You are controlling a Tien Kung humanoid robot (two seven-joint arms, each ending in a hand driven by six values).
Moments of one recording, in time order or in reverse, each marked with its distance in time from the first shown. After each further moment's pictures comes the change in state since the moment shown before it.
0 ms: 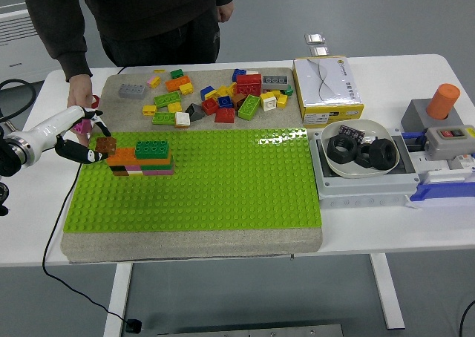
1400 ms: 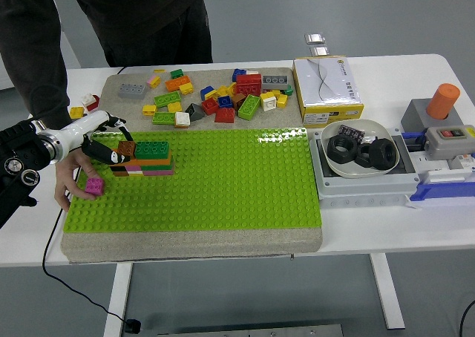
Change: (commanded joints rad) left arm -0.098 -0.101 0.094 0.161 -0.025 0.007 -0.011; right arm 0.013 -0.008 0.020 0.000 -0.019 0.002 0.000
